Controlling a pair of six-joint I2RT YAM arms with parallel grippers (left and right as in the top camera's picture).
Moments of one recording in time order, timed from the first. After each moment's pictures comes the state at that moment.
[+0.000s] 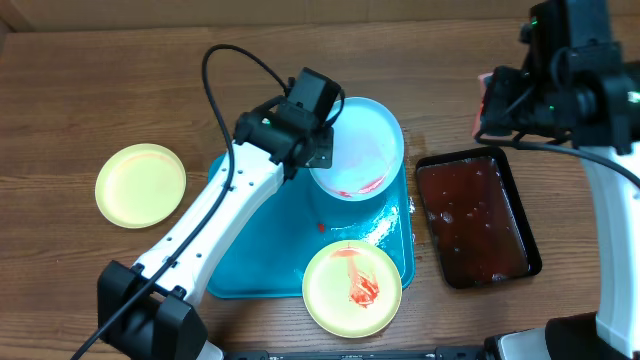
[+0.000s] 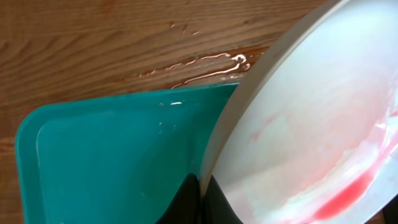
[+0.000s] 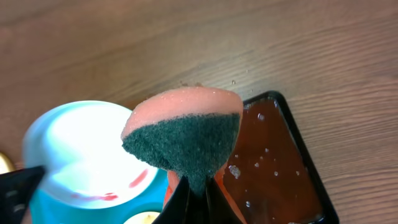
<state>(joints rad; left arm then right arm) -0.54 1.71 1.52 -0.95 -0.15 -0.41 0.16 1.61 2.14 -1.57 0.04 0.41</state>
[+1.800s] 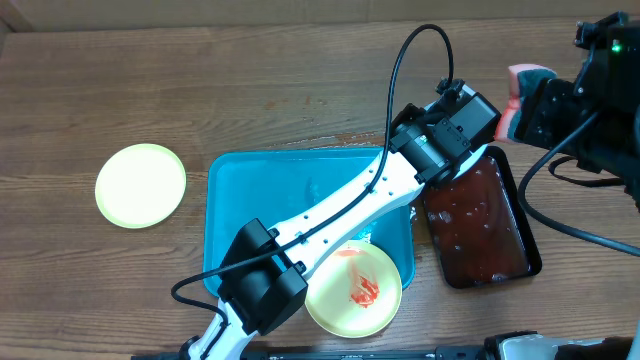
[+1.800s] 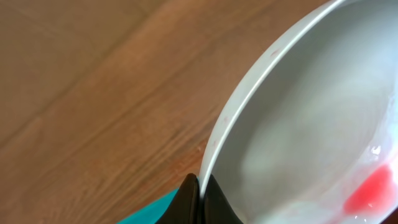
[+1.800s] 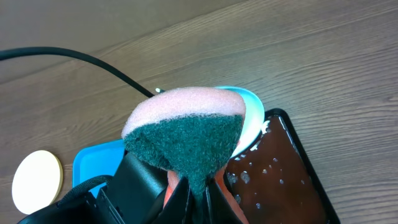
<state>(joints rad) -0.93 2.14 2.04 -0.90 -0.61 -0.15 0.16 1.50 2.29 -1.64 0.01 0.41</state>
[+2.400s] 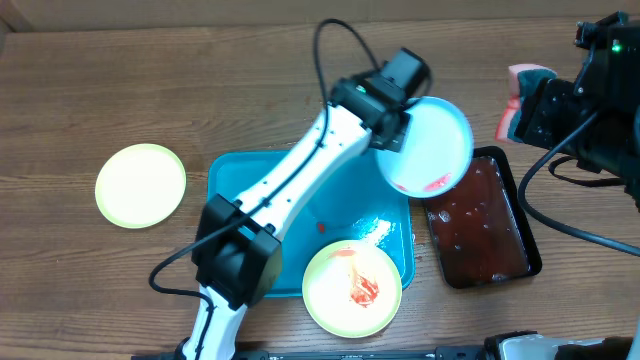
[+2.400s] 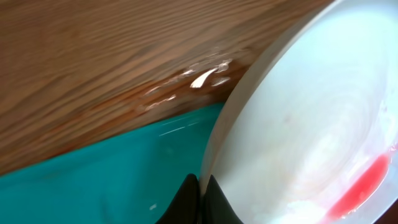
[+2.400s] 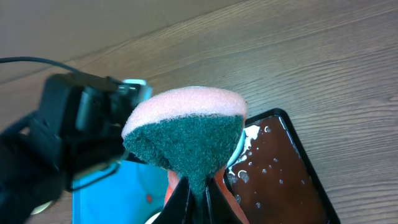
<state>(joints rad) -0.67 2.14 2.04 -1.09 -0.08 -0.37 0.16 1.50 2.29 -1.64 0.01 0.41</state>
